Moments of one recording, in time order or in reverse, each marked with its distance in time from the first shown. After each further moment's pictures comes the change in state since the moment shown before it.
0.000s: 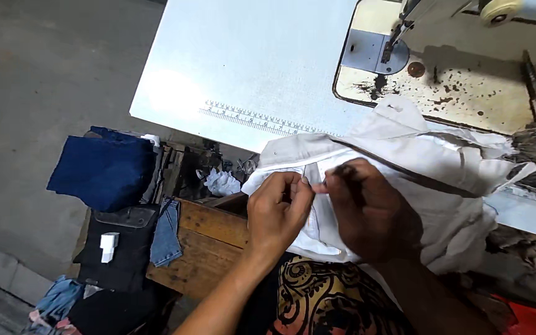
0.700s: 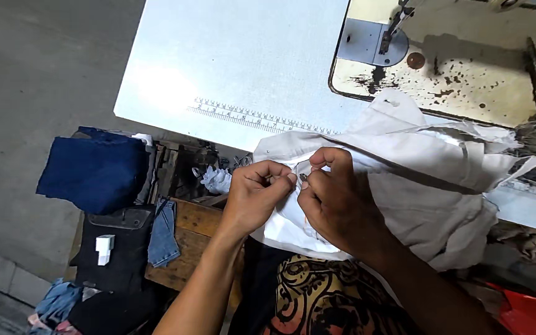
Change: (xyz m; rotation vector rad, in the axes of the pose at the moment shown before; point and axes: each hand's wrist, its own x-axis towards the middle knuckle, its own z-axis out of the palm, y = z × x) left_hand 0.030 -0.022 -0.029 -0.509 -0.321 -0.305; right_hand 0.001 0.008 0.004 -0.677 -0.264 -0.096
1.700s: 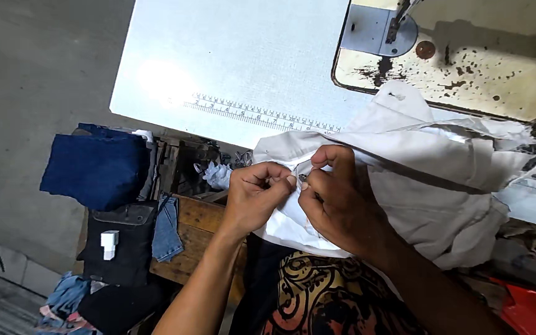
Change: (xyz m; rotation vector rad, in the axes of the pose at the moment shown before) left_hand -0.003 -0.013 -0.005 0.008 -0.025 0.123; right_hand -0.004 0.002 0.004 0.085 -0.021 0.053
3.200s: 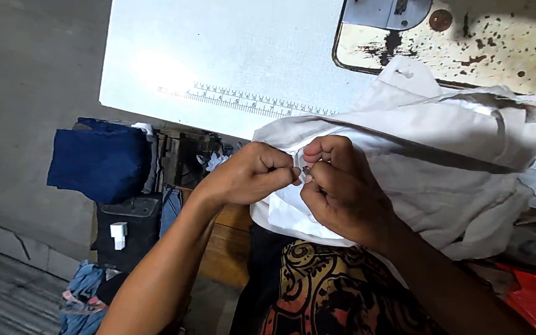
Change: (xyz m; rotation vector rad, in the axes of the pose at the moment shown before) left_hand 0.049 0.020 -0.028 0.316 -0.656 0.124; right_hand 0.002 0.007 -0.002 0.112 0.010 -0.100
